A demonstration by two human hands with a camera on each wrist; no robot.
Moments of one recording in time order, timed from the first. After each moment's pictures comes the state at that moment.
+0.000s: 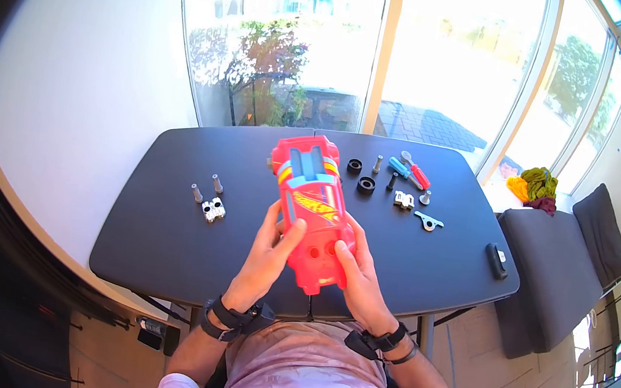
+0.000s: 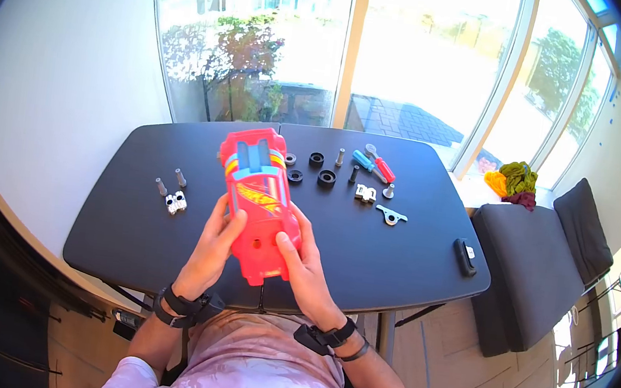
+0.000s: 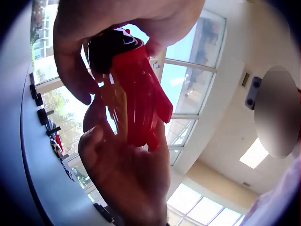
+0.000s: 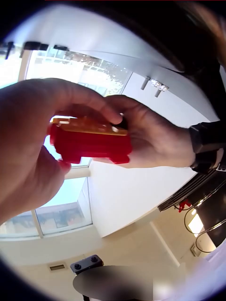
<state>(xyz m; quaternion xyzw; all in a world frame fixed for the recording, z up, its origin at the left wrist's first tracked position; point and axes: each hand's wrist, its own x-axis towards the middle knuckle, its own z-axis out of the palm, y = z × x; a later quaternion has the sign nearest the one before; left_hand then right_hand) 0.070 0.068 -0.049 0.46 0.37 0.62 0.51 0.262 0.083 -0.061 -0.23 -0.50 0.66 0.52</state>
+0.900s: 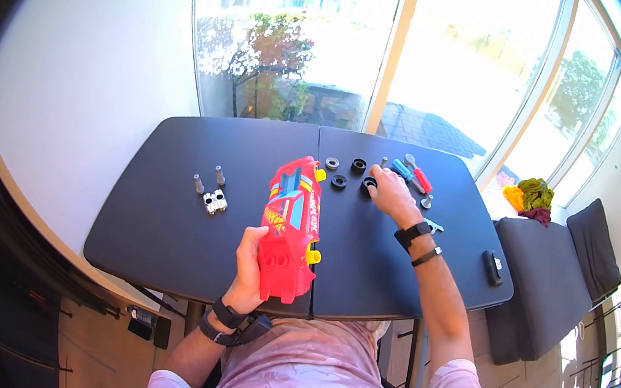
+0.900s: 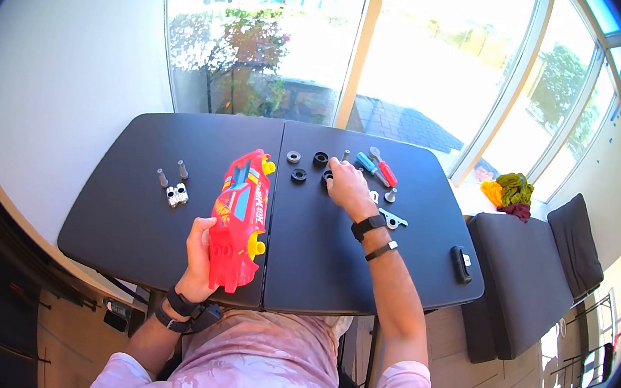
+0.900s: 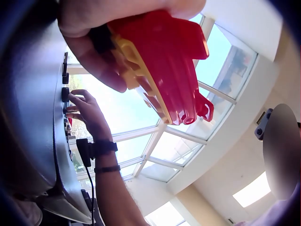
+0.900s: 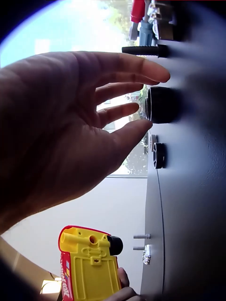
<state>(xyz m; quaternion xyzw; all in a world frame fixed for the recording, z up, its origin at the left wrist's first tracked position) 0.051 0.050 -0.075 0.24 0.28 0.66 0.66 0.308 0.325 -0.067 -0.49 -0.85 0.02 0.20</state>
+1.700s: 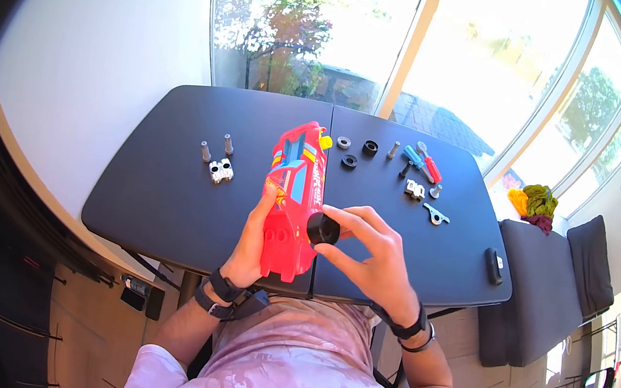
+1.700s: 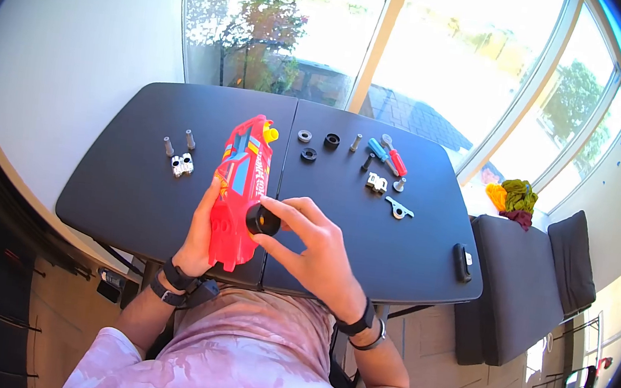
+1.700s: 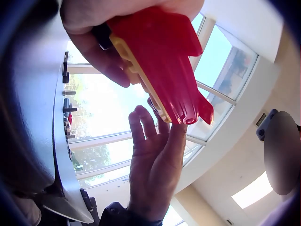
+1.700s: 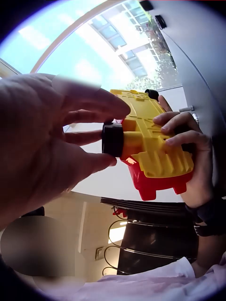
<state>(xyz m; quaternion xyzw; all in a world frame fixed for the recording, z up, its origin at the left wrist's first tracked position) 0.052 0.047 -0.074 0.27 0.26 0.65 0.66 0.278 0.081 -0.007 -0.22 -0.85 0.25 0.42</state>
